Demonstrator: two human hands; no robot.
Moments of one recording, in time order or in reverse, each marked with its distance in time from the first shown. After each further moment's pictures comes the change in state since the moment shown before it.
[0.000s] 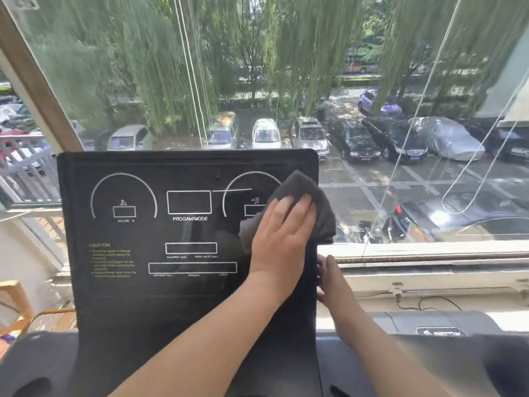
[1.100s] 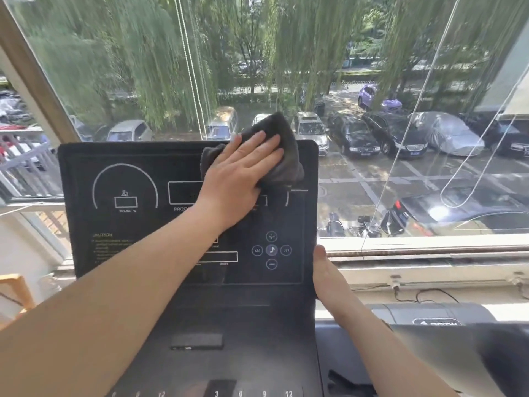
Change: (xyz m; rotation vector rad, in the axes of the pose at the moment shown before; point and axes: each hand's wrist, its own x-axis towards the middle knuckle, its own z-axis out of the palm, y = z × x) left_hand 0.058 -0.101 -0.053 0.116 -0.056 0.151; right_hand 0.001 0.001 0.003 -0.387 0.039 -0.007
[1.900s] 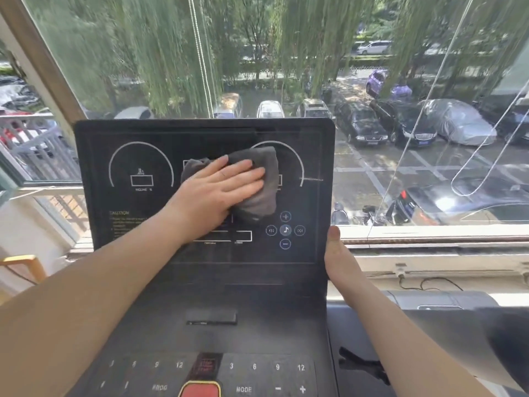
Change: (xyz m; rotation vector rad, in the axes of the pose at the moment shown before) left_hand -0.090 -0.047 -0.008 0.115 -0.203 0.262; right_hand 0.002 0.001 0.011 0.018 0.090 0.067
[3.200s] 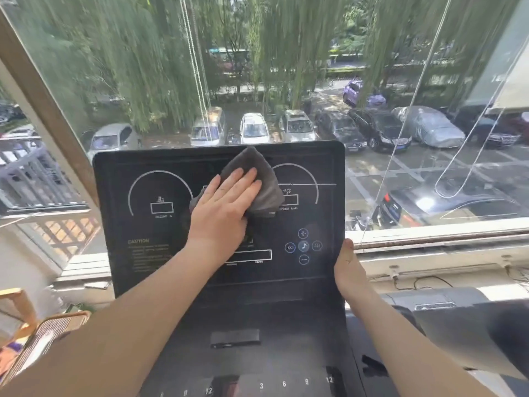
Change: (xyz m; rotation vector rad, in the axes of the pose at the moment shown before) left_hand -0.004 0.007 -0.009 -0.168 0.166 -0.404; right_hand -0.027 -0.028 0.027 0.001 0.242 0.060
